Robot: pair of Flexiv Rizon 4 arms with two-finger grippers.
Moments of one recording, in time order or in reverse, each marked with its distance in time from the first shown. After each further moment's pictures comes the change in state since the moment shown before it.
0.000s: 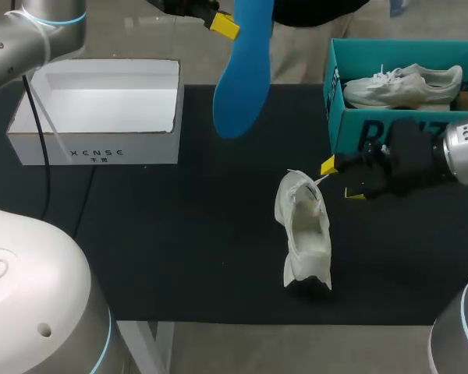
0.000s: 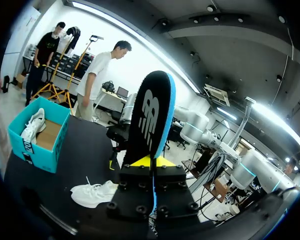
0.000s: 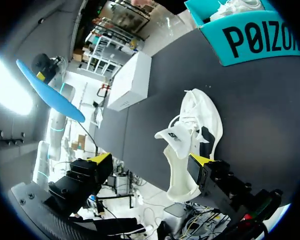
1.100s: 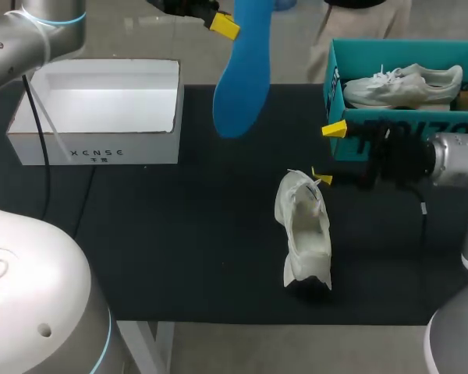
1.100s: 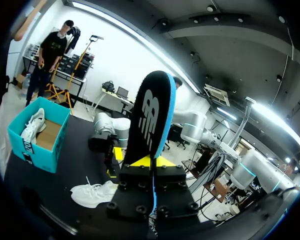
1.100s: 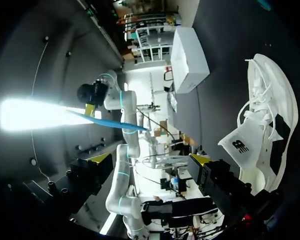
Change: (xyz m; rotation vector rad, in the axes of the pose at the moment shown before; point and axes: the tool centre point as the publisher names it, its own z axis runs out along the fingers) left arm 0.000 0.000 0.000 0.000 0.000 0.000; right arm 0.053 0.035 0.003 0.218 0.691 0.271
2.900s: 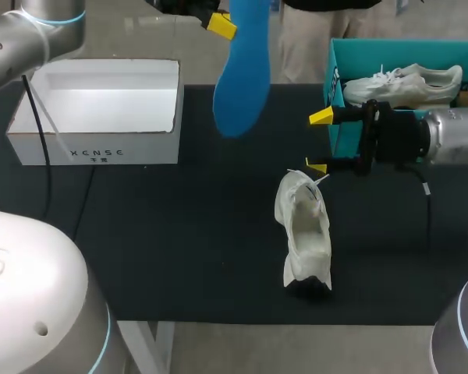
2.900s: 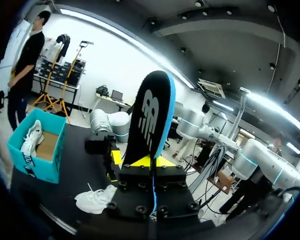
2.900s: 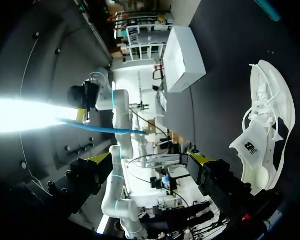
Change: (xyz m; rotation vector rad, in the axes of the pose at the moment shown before) left arm 0.015 0.002 0.000 -0.007 0.028 0.126; right arm 0.018 0.003 0.018 0.014 -0.106 0.000
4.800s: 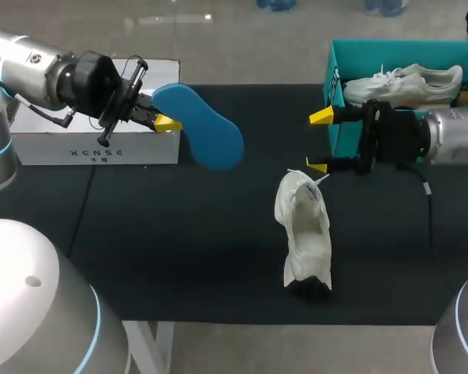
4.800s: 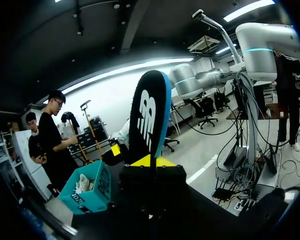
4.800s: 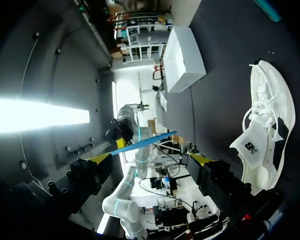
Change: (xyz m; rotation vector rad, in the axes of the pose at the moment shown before) left arm 0.066 0.129 0.019 0.075 -0.364 0.732; right arm 0.001 0.000 0.000 0.000 -0.002 0.001
